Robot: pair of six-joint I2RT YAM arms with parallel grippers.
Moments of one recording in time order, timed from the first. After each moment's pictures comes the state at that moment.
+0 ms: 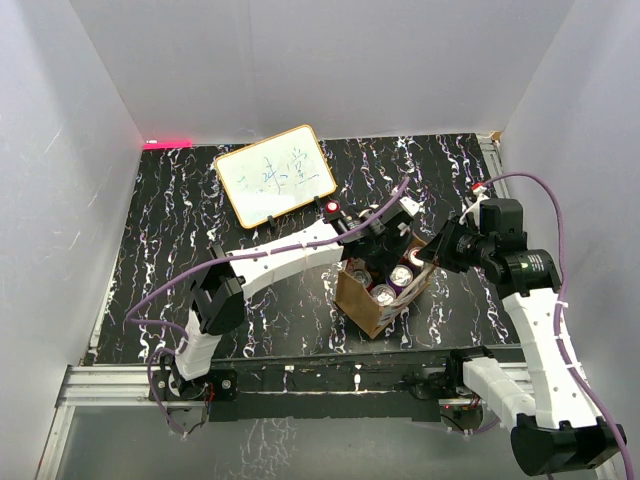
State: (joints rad) left arm -1.09 2.03 1.90 -0.82 -0.20 -0.31; right arm 0.09 0.86 1.05 -0.94 -0.37 0.50
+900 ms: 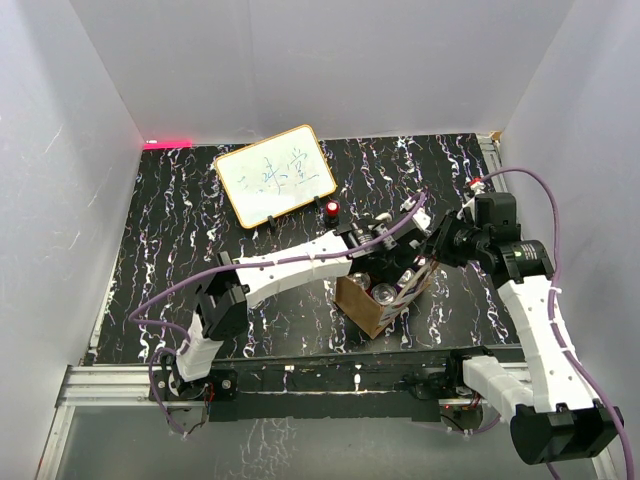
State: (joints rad) left arm -1.18 2.06 1.94 -0.87 -0.32 -0.29; right arm 0.09 0.92 1.05 -0.90 -0.33 0.51
